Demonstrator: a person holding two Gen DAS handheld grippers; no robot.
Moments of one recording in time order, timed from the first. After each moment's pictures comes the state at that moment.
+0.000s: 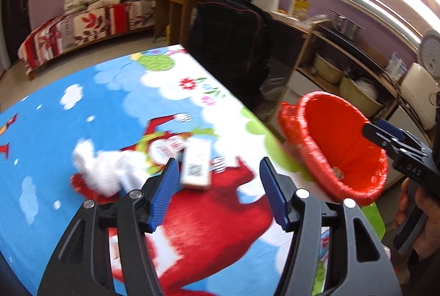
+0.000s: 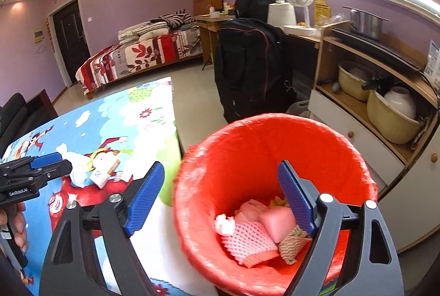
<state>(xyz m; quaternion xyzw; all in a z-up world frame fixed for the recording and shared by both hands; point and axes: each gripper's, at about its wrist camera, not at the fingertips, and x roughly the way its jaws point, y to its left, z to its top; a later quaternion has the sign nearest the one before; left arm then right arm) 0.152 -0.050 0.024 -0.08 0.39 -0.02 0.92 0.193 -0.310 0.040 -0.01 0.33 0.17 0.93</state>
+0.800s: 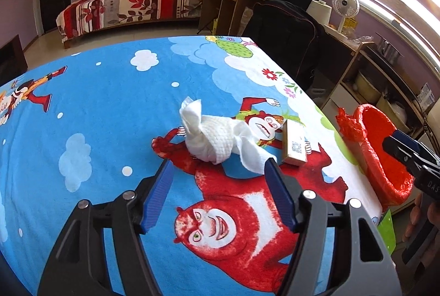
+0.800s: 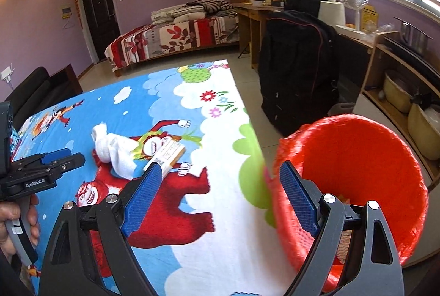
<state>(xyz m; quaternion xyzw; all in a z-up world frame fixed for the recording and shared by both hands) 0.105 0.052 -0.003 -0.13 0.40 0.07 0.91 0.174 -0.206 0.029 -0.05 0.35 0.25 0.90</state>
